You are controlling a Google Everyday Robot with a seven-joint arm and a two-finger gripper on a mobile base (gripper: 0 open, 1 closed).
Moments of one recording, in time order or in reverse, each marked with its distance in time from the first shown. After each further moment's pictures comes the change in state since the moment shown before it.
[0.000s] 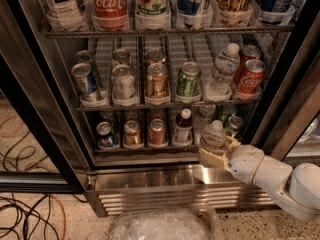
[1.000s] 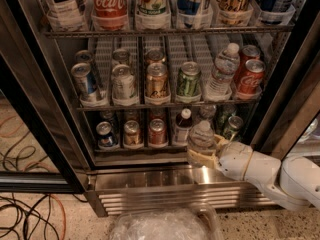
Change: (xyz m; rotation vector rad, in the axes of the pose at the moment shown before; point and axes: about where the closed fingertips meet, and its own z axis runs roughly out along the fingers) arm -0.011 0.027 0.022 -0.115 -0.018 -0.032
